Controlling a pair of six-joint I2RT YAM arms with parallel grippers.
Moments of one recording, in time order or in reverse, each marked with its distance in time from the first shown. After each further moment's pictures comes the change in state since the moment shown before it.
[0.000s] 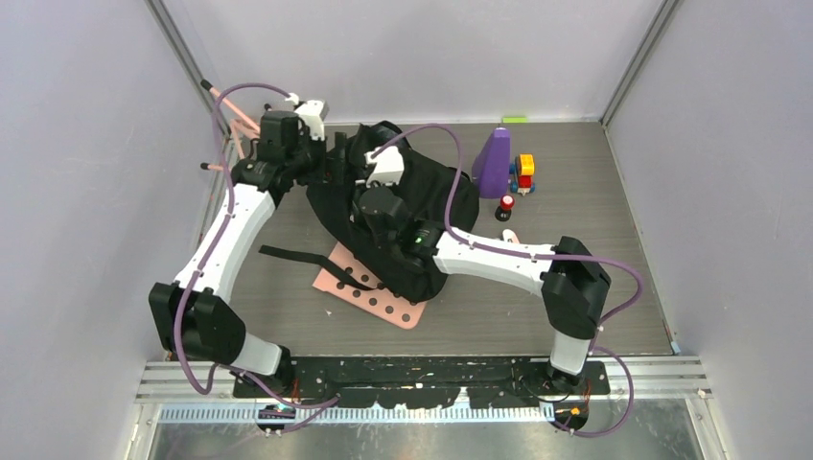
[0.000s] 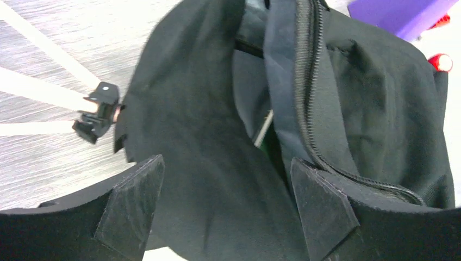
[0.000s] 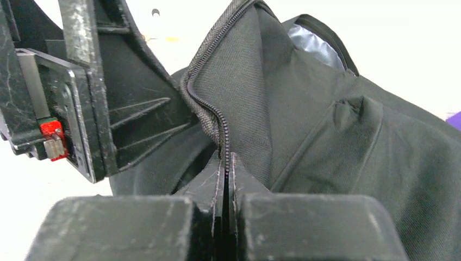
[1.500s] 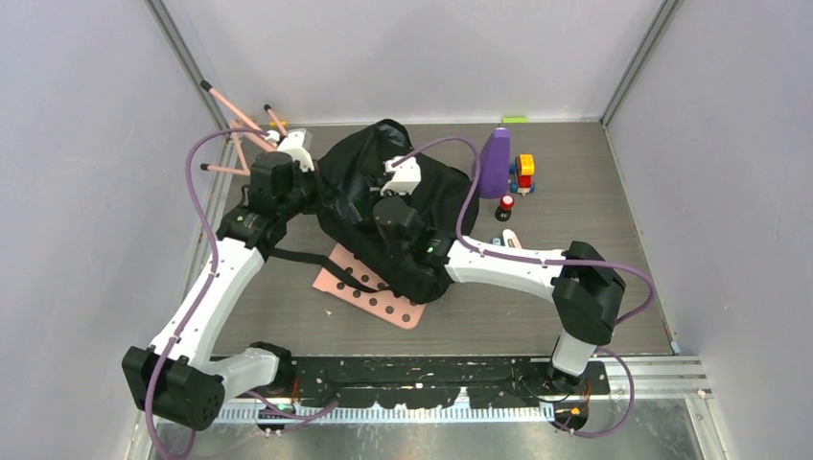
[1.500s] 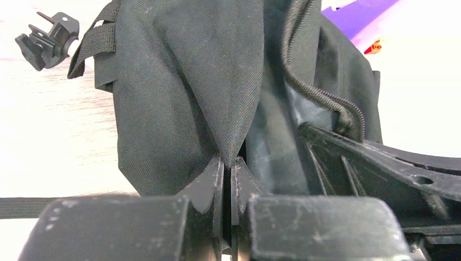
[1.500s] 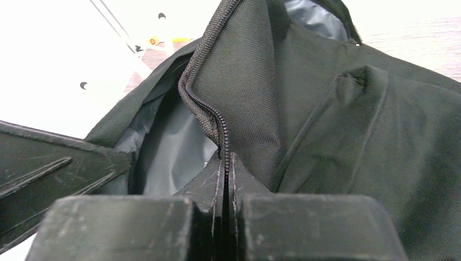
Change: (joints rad) left arm -0.090 -0.321 -0.315 0.106 -0.061 -0.274; right arm 0.009 -0.076 -0.164 0.090 0.023 0.123
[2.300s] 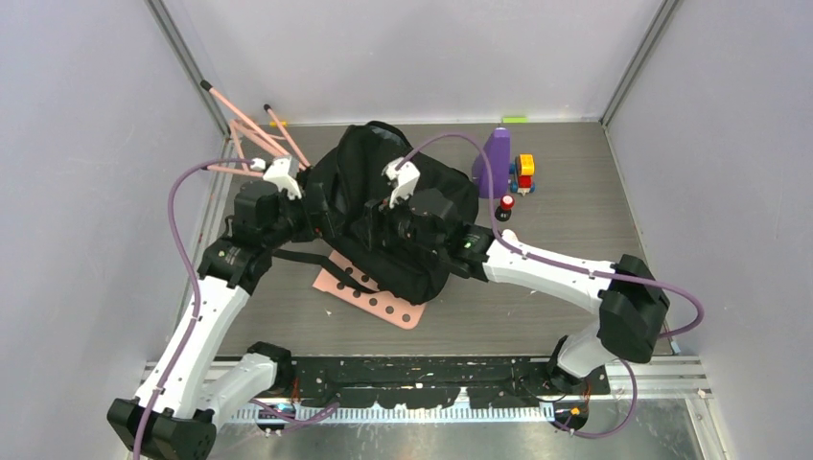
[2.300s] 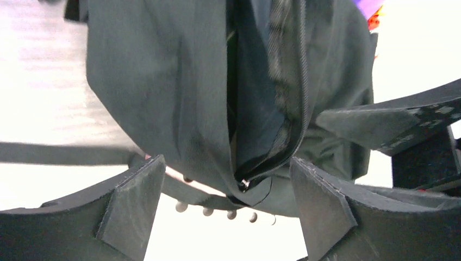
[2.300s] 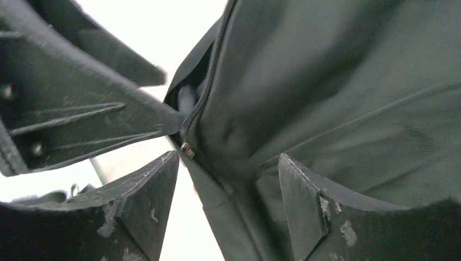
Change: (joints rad) left arm 0.005 -0.206 -0.093 -0.118 0.003 -0.027; right arm -0.088 -0.217 -0.122 -0.134 -0.670 -0.092
